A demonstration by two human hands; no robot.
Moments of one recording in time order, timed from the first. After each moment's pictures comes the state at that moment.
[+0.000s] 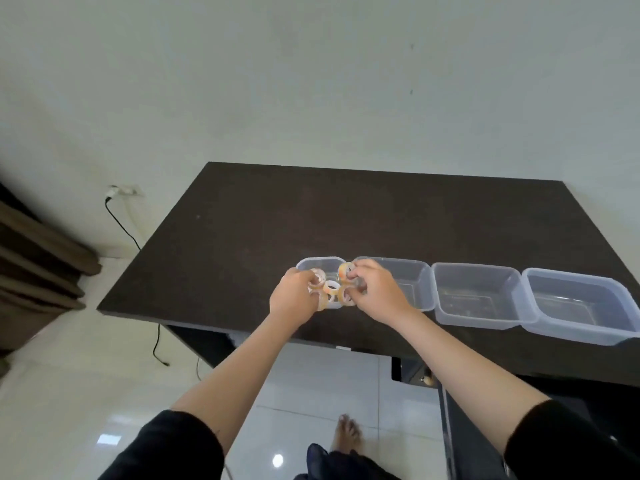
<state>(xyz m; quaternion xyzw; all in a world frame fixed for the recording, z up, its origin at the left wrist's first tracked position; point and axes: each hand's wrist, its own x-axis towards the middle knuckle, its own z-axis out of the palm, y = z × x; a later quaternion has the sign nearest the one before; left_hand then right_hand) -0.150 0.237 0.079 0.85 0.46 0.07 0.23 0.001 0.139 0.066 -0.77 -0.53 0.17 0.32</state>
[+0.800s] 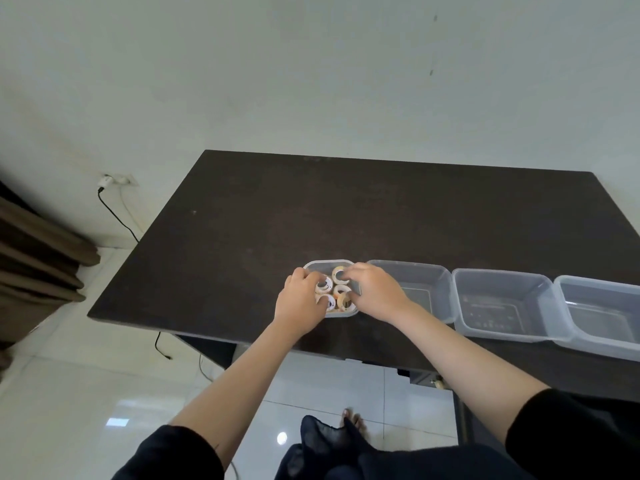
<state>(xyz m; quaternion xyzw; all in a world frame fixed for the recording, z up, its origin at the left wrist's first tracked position) -0.143 0.265 0.044 0.87 0.43 0.07 0.24 0.013 0.185 0.045 -0.76 -0.59 0.17 0.19</state>
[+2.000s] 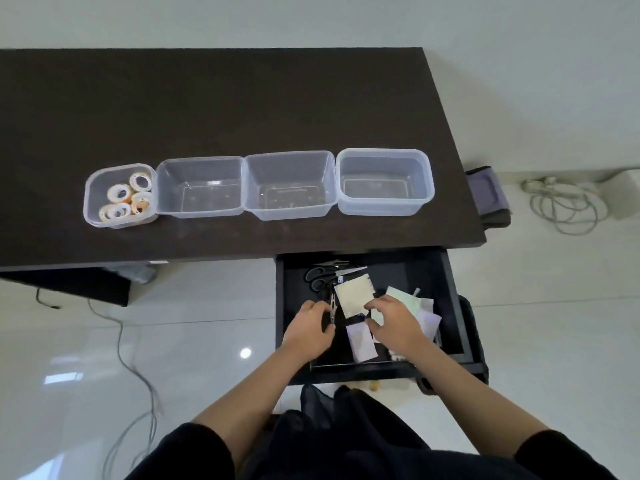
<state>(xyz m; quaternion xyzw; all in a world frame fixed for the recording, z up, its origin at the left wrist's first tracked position) -0.001 -0.112 -0.061 0.83 0.34 -0.12 0.42 0.141 -0.251 -0.070 -0.87 -0.36 0.30 0.17</state>
